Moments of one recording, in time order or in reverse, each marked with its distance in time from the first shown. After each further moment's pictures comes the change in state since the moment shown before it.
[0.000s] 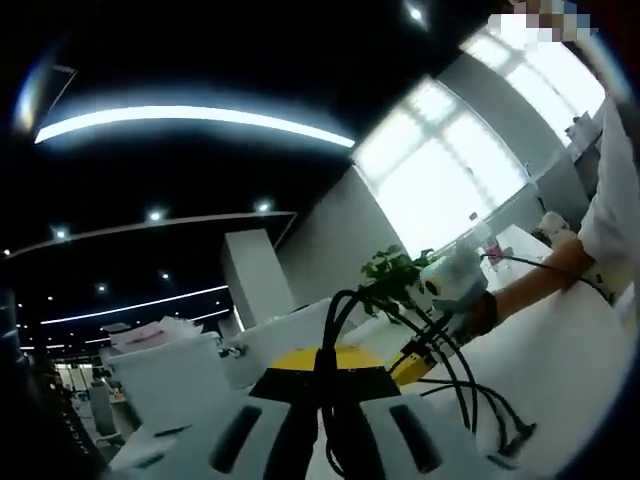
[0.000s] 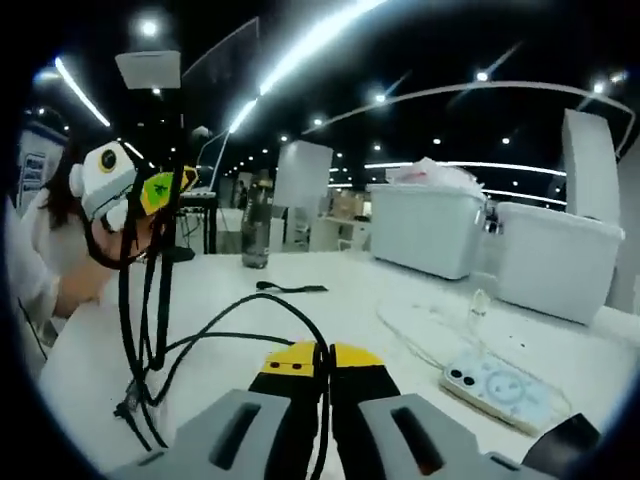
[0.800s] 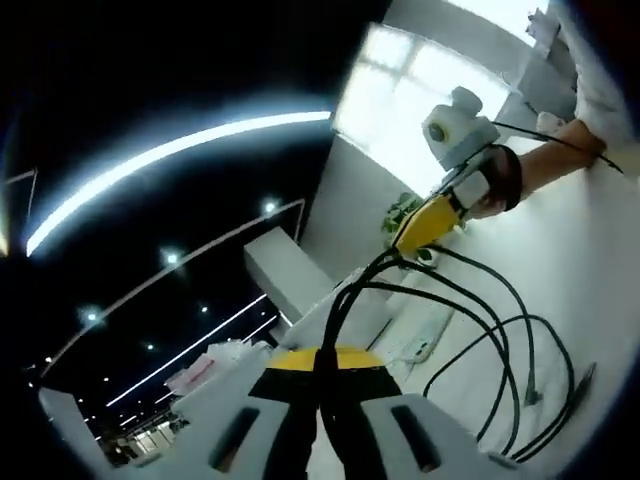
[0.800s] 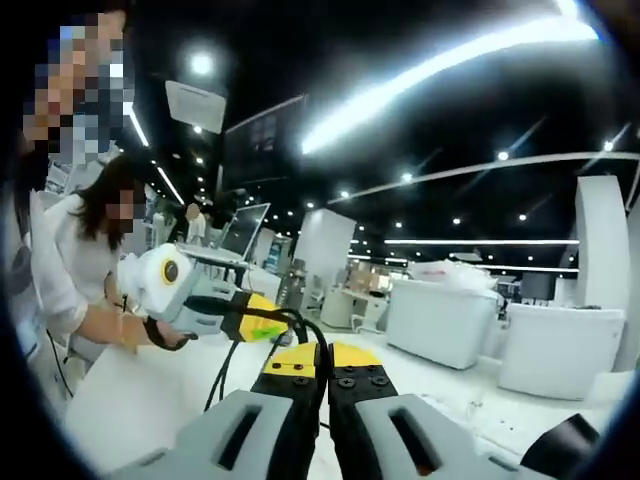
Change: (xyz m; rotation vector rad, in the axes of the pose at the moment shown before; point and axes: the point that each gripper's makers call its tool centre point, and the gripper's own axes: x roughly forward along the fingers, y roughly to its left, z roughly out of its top) left arm 0.010 0.006 -0.022 0.385 0.093 0.102; right arm -0.042 0.041 0.092 -0.099 -0.284 0.094
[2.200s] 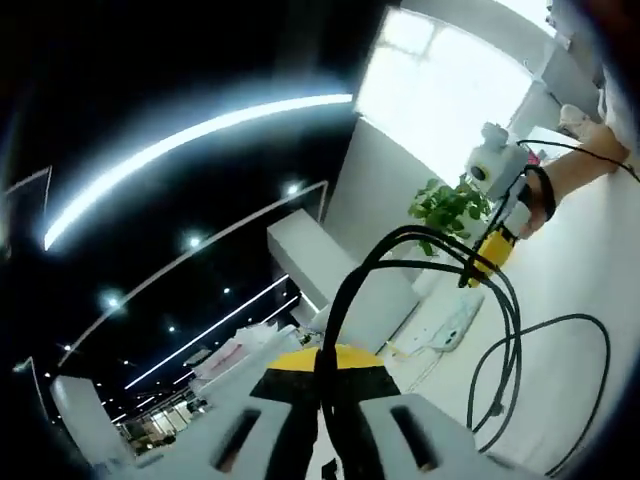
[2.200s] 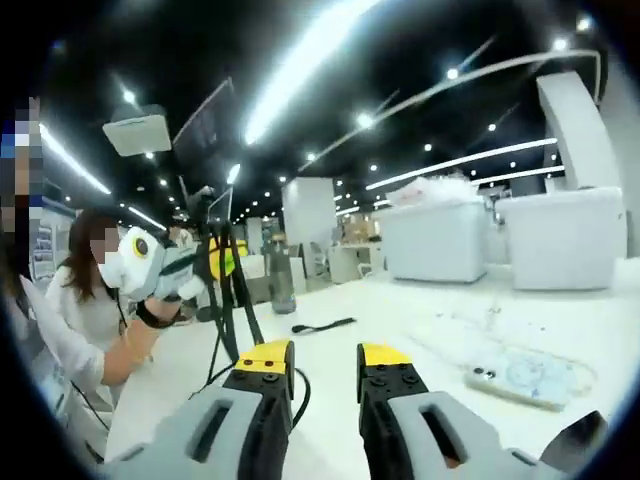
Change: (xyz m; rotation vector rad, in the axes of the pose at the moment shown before) left arm -0.005 0.054 0.002 0.011 0.107 0.127; right arm -0.004 -0.016 -0.081 0.384 0.229 0.000
